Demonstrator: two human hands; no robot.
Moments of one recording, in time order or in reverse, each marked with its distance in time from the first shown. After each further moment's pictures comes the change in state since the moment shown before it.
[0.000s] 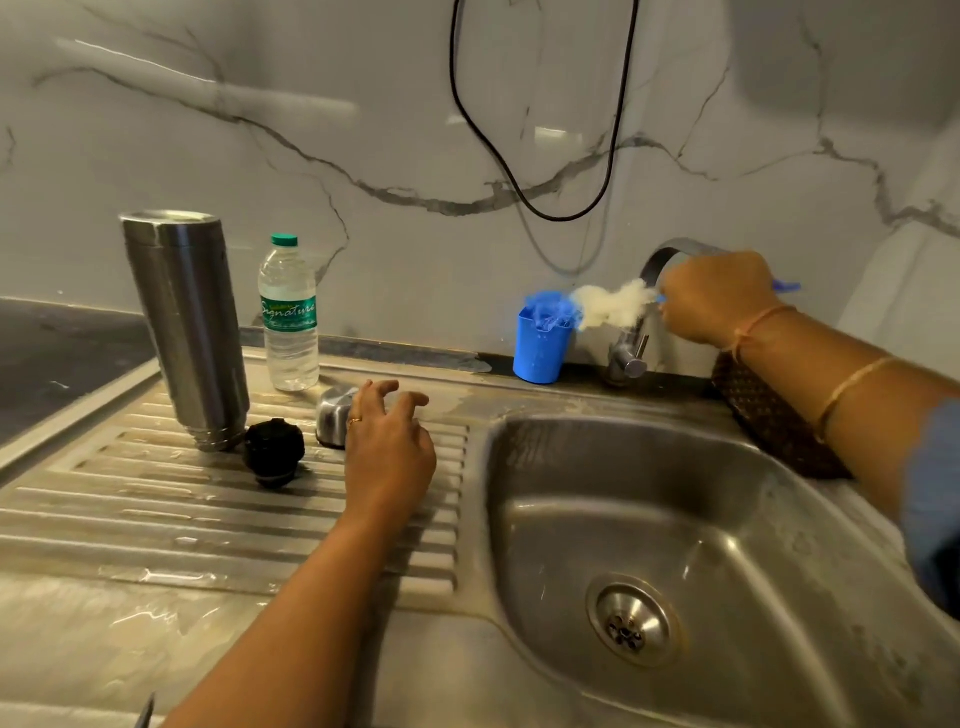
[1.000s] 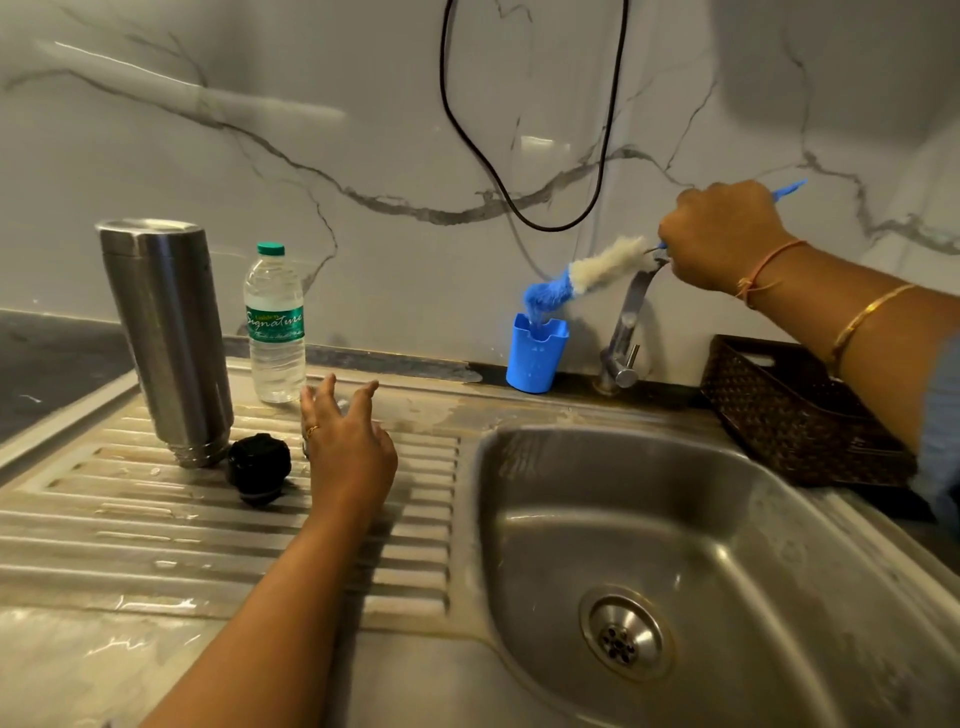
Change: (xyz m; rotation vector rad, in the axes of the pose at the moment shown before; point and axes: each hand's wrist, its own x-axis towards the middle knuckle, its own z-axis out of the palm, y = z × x) left_hand 0.020 -0.025 0.003 0.019 0.046 -0.102; right_hand 0.022 0.019 -0.043 -0.251 0.148 -0.055
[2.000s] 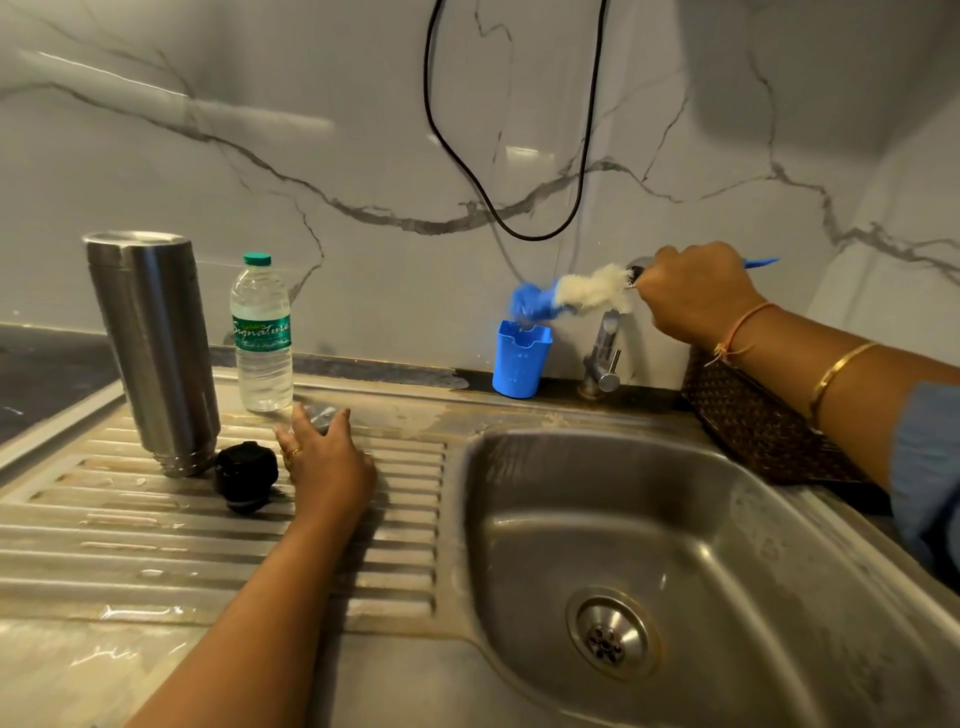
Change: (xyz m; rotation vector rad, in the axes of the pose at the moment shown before) left_hand 0.005 -0.013 0.004 0.038 -0.151 -0.146; right_hand -0.033 -0.016 0.011 -0.066 -0.048 -0.046
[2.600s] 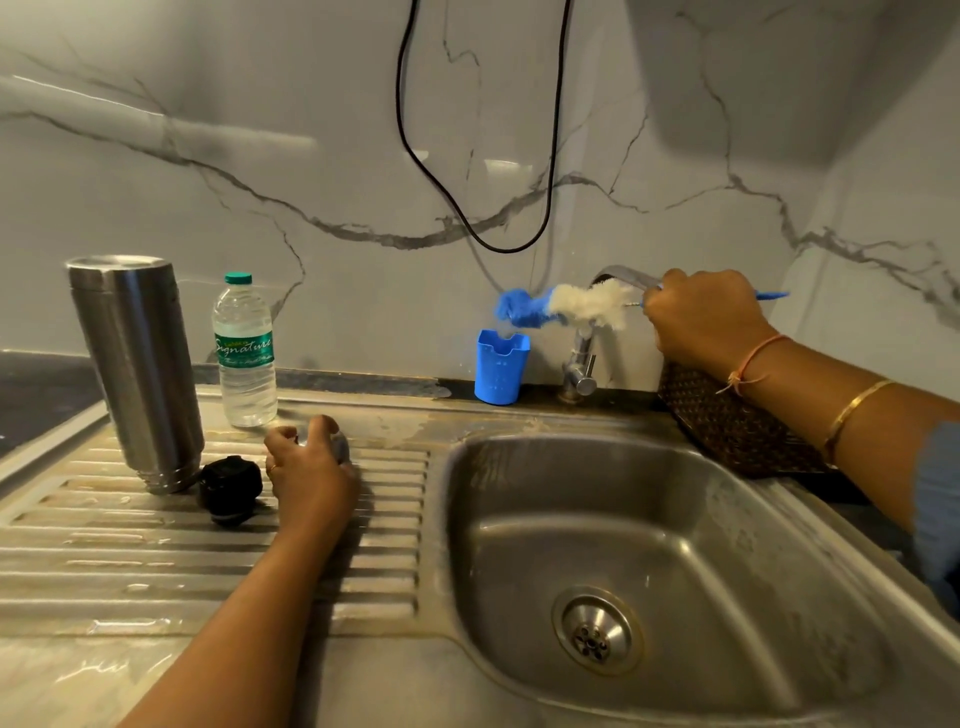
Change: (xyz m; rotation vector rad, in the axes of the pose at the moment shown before) left_hand -0.013 0.011 -0.010 -0.050 0.080 0.004; right_hand -0.034 0.016 0.019 0.104 0.036 0.068
